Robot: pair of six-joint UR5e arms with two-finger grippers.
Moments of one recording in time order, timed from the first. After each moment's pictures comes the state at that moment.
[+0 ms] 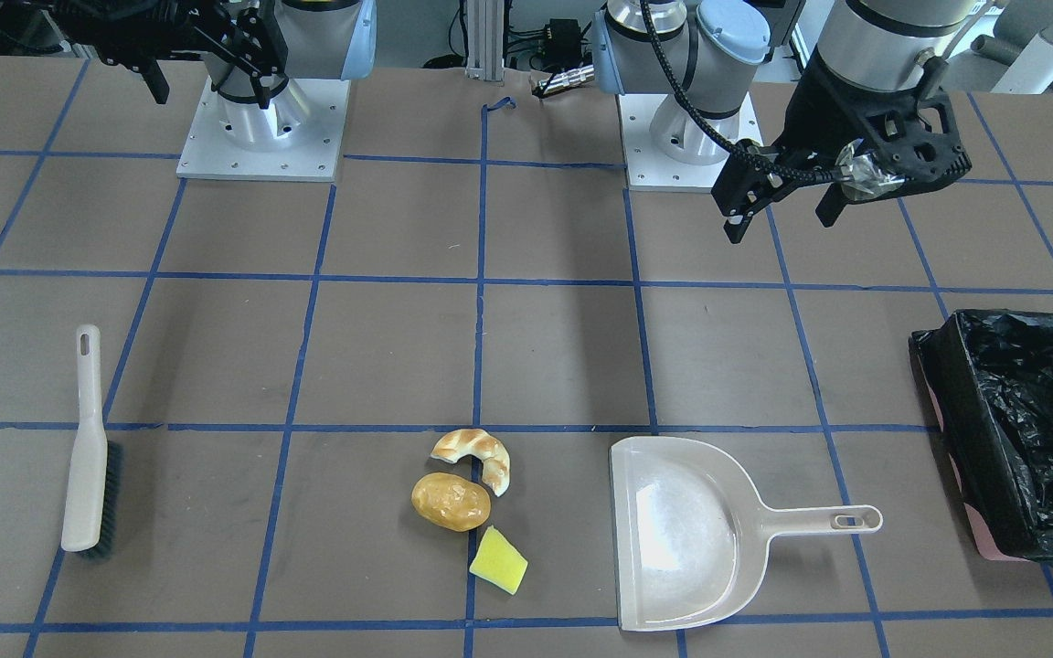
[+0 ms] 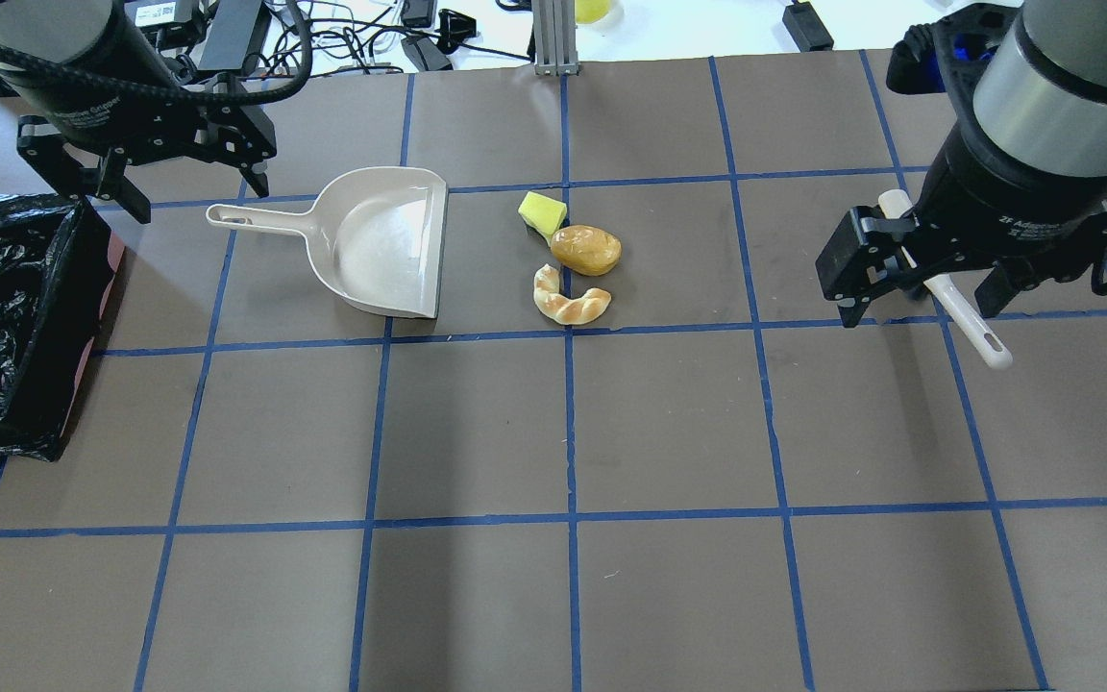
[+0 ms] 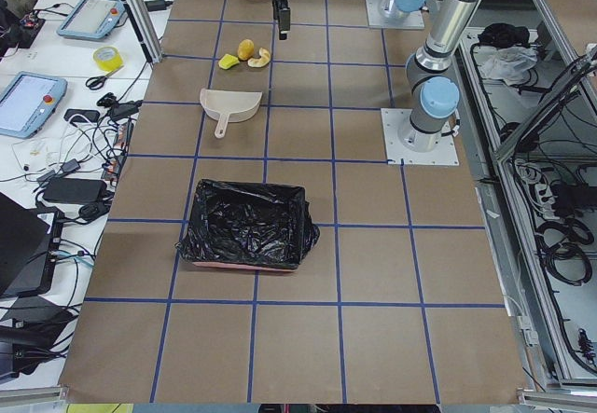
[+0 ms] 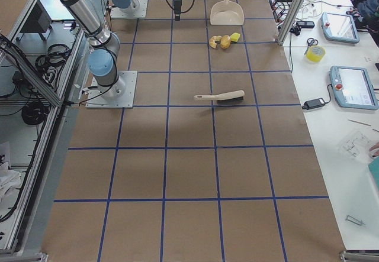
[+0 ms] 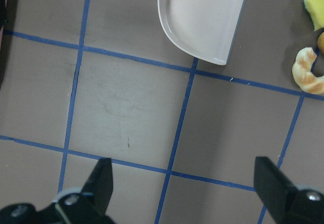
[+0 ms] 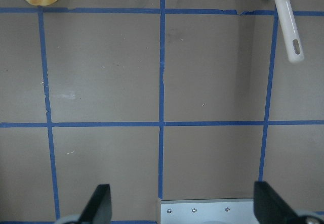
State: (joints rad) left arm -1.52 -1.56 -1.52 -1.61 1.60 -0.18; right arm 1.59 -1.80 1.63 -1.36 -1.61 0.01
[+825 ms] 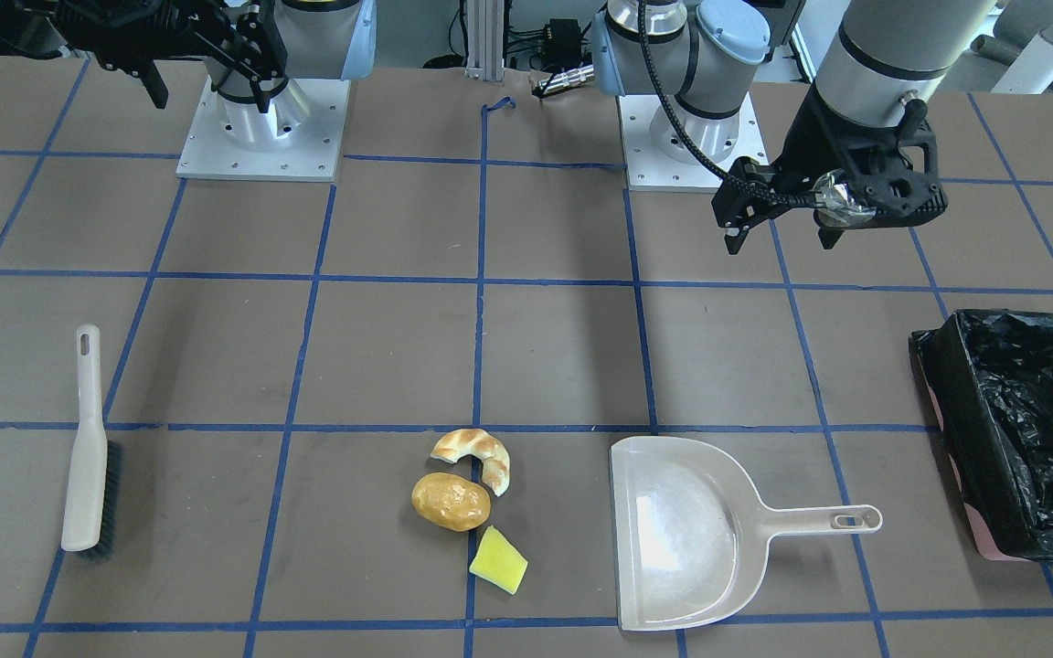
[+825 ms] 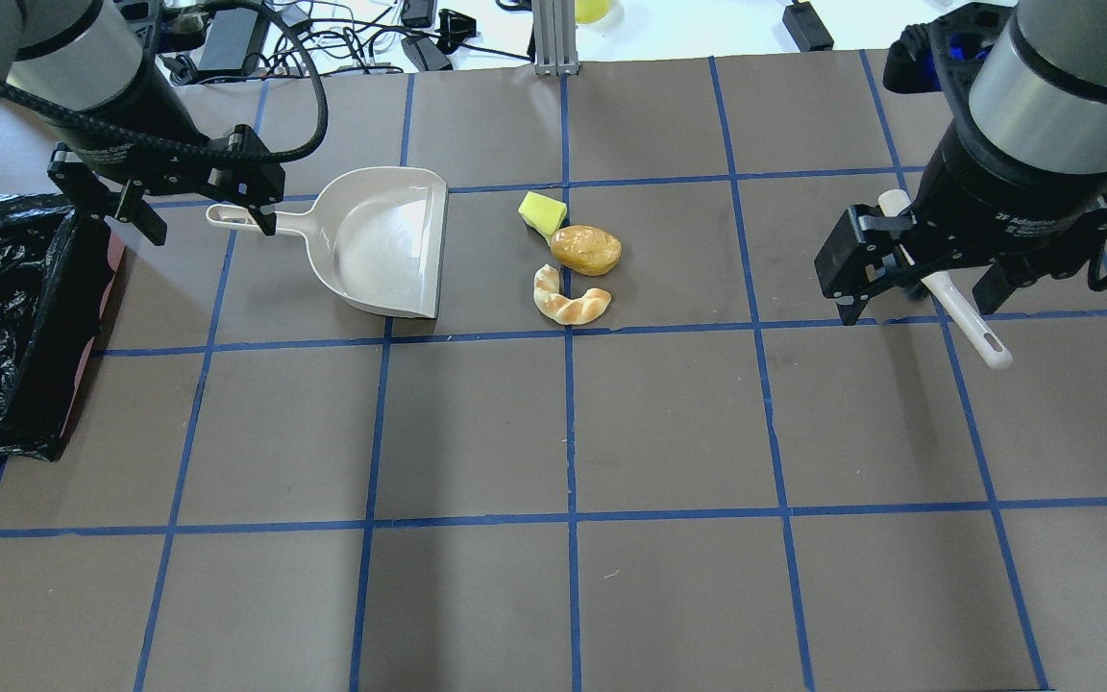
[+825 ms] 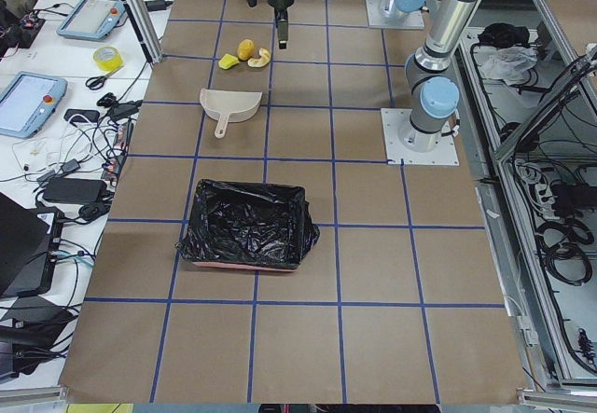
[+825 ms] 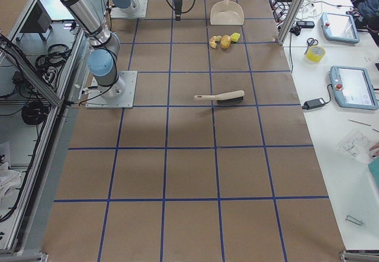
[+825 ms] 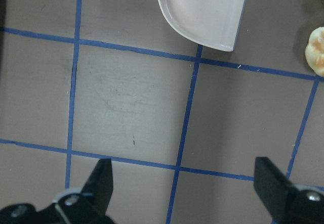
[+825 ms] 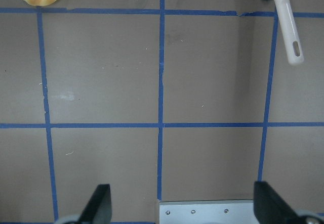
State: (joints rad) left arm -1.49 -1.58 -1.56 -1.56 1.61 0.07; right arm 1.59 -1.79 1.63 -1.37 -1.62 0.00
